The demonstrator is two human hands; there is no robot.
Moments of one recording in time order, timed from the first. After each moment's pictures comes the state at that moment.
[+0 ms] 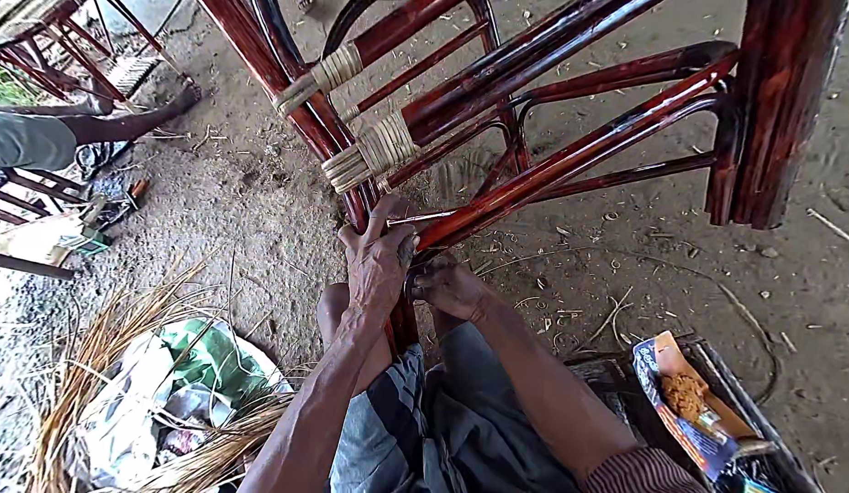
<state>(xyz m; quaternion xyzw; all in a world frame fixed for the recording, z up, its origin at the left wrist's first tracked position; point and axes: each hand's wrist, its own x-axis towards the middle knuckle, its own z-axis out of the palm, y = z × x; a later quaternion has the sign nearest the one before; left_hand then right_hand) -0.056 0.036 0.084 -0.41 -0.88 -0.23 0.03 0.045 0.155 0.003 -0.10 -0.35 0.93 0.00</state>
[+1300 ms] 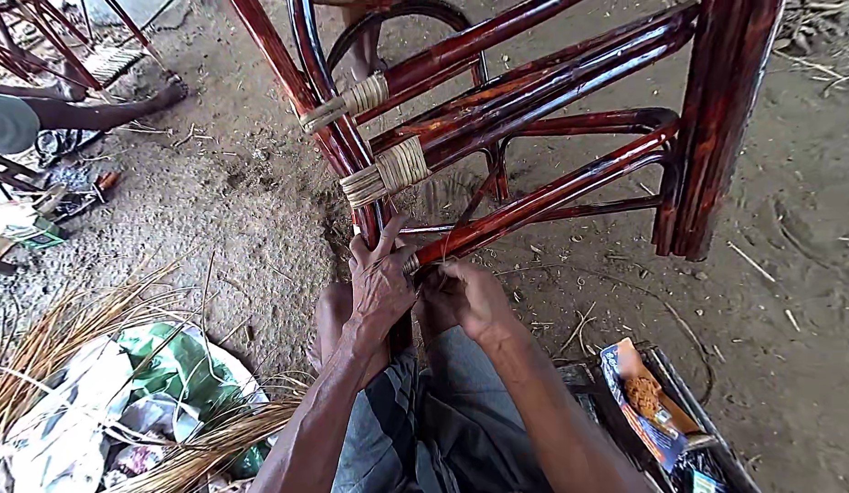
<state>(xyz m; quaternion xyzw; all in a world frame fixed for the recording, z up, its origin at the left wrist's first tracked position) -0.023 0.011 0.096 -0.44 -0.87 -0.23 -0.03 0.082 0.128 0.087 -0.37 -0.40 0.82 0.17</state>
